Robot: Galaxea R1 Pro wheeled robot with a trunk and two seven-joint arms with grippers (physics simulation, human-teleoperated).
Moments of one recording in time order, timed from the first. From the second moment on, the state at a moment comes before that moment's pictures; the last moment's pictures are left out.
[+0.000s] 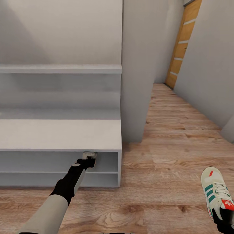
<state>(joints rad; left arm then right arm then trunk) -0.69 -0.08 -0.01 -0.76 -0.02 0.35 0.06 -0.17 -0.26 -0.66 -0.59 0.01 -0.54 0.23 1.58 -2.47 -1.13</state>
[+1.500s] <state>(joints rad) -0.69 -0.08 -0.01 -0.76 -0.02 0.34 0.05 -0.17 -0.26 -0.66 -0.59 0.01 -0.54 0.23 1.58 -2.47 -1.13</state>
